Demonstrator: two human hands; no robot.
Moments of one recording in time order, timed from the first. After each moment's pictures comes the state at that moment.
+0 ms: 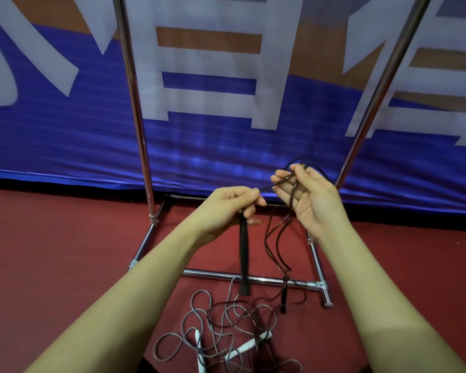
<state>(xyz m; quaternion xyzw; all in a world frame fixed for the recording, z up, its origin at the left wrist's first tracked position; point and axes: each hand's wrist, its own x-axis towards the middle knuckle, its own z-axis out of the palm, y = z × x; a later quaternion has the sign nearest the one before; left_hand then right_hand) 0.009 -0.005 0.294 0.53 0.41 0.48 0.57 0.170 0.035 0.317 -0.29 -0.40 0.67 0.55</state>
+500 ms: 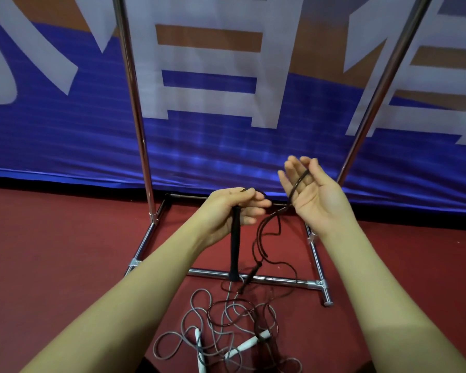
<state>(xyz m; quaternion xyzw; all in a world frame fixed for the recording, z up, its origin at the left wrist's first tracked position) 0.011 -0.001 0.289 0.40 0.38 0.52 0.65 0.172 0.035 0.326 -0.22 -0.26 0.75 0.57</state>
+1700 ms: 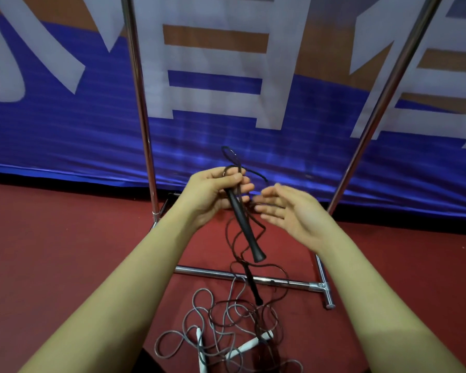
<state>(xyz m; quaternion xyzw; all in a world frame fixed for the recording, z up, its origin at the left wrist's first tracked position) -0.013 0.003 0.309 0.35 0.39 0.62 0.59 0.158 0.033 0.300 -0.38 -0.49 0.70 0.36</state>
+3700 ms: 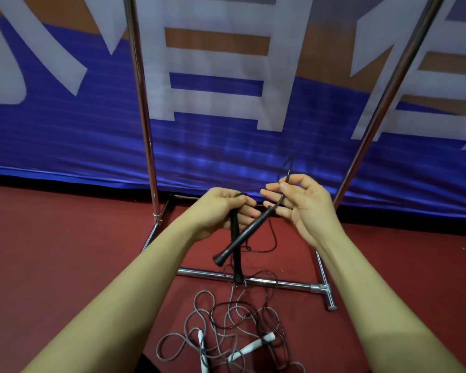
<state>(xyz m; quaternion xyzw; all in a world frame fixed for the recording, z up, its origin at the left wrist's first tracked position) -0.014 -0.001 0.293 0.45 0.49 0.45 0.59 0.156 0.031 0.302 -0.32 -0.47 0.65 0.51</state>
